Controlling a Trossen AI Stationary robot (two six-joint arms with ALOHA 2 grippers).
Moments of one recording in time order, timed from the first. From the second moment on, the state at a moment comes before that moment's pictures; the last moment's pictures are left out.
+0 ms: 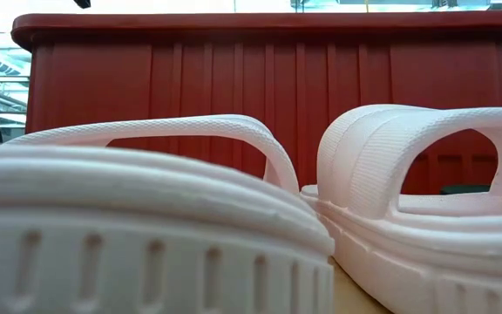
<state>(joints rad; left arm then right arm) -0.05 0.36 0.50 0.15 -0.03 0.04 0.62 1.12 1.31 -1.08 -0.24 0.69</state>
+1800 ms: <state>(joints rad) -0.05 0.44 0.50 0.08 -0.03 0.06 0.93 0.98 0.36 -0.16 -0.10 1.30</state>
